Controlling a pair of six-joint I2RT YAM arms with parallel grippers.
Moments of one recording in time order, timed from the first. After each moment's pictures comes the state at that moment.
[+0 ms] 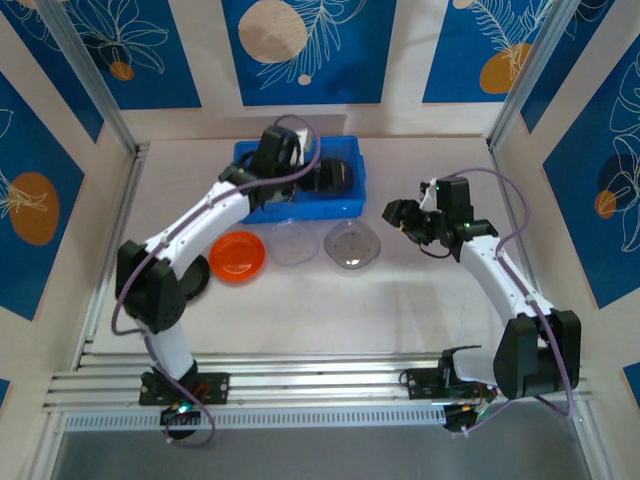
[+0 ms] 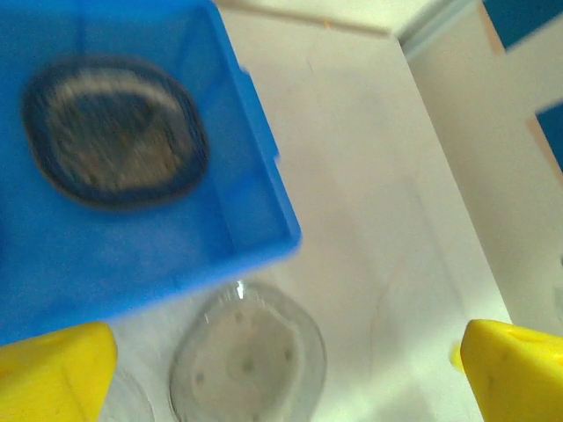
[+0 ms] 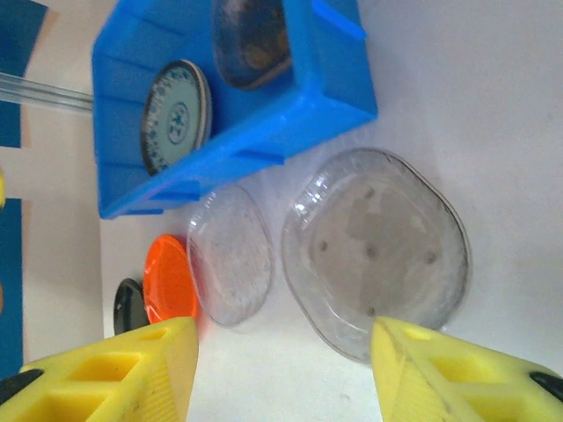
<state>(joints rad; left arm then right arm) -0.59 1.75 1.61 -0.48 0.19 -0.55 0.13 1.26 0.90 -0.42 -0.49 0.69</state>
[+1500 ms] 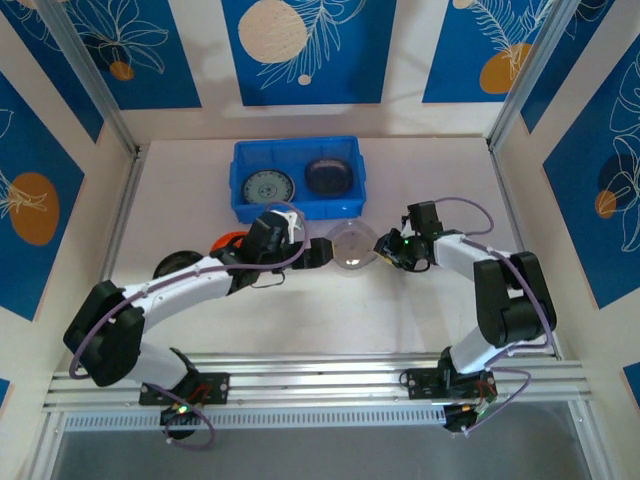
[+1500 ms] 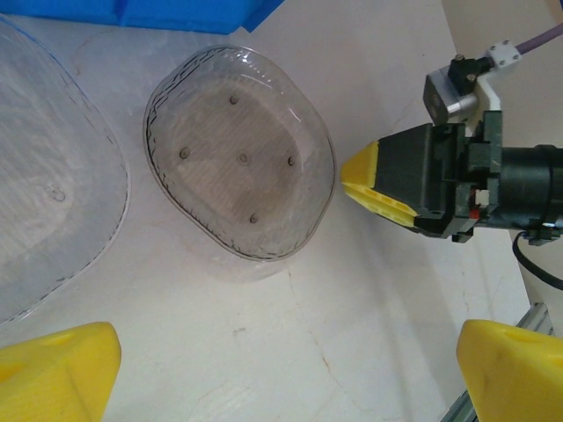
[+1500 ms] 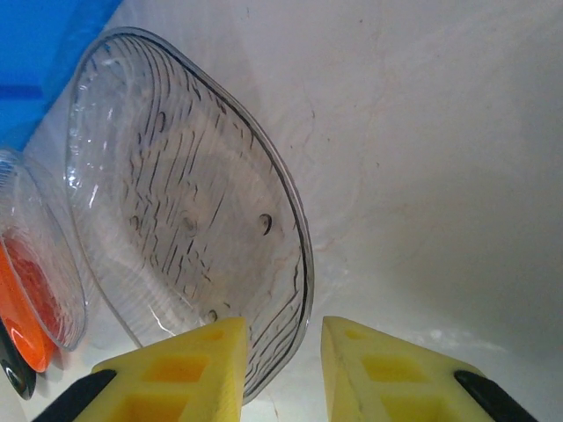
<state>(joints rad) -0.75 1.41 0.85 -0.07 0.20 -0.74 0.20 1.57 0.77 -0.25 -0.42 0.75</state>
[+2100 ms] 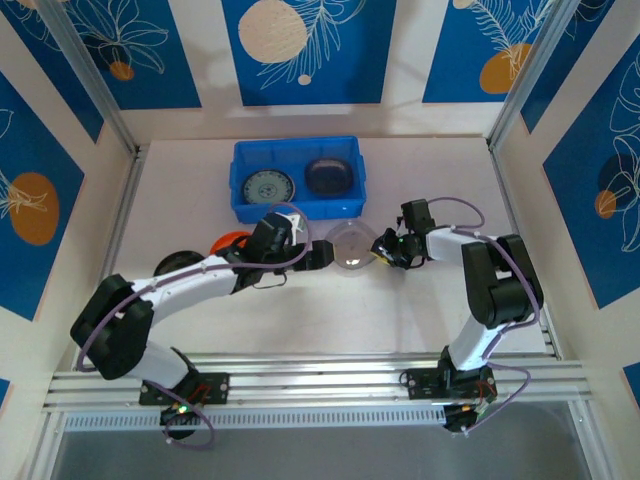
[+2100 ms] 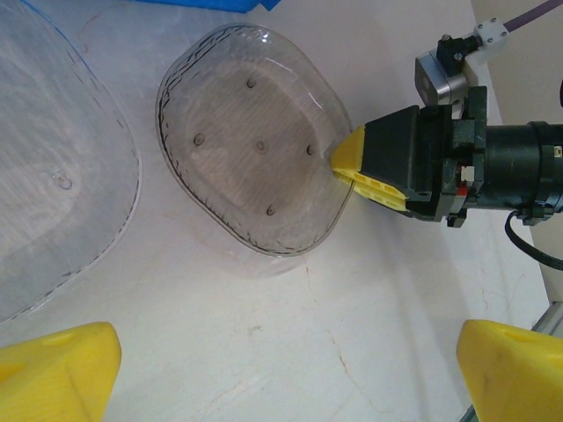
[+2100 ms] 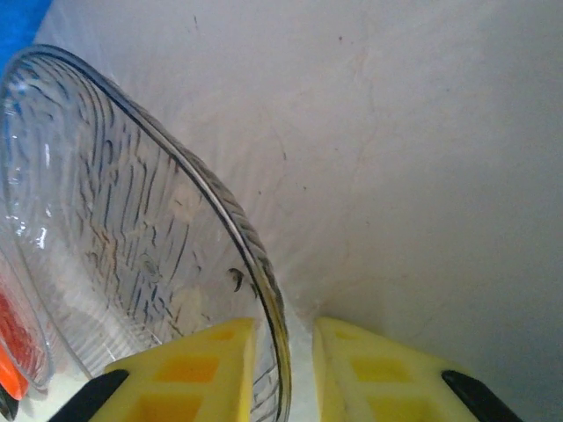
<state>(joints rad) -0.75 1.46 0.85 -0.06 0.20 -0.74 0.21 1.70 0.83 -0.23 -0.41 0.76</state>
